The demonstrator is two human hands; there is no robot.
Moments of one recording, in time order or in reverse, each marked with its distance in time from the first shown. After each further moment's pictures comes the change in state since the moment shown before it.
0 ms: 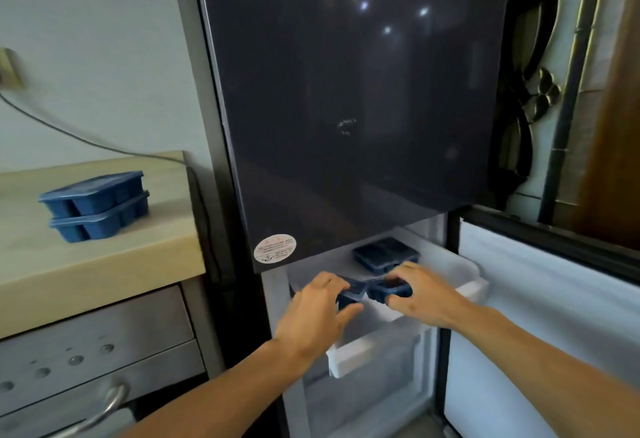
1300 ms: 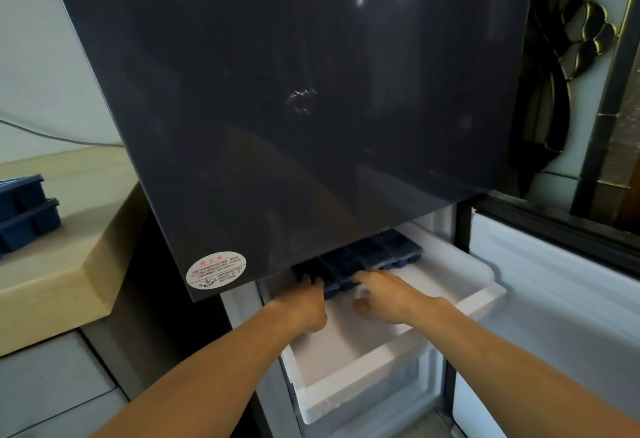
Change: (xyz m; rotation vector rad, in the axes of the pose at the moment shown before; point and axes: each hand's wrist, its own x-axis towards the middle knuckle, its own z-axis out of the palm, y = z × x) left_hand 0.119 -0.045 0.074 0.445 -0.557 -0.331; right_hand 0.086 0.029 0.047 -0.050 -0.258 -0.032
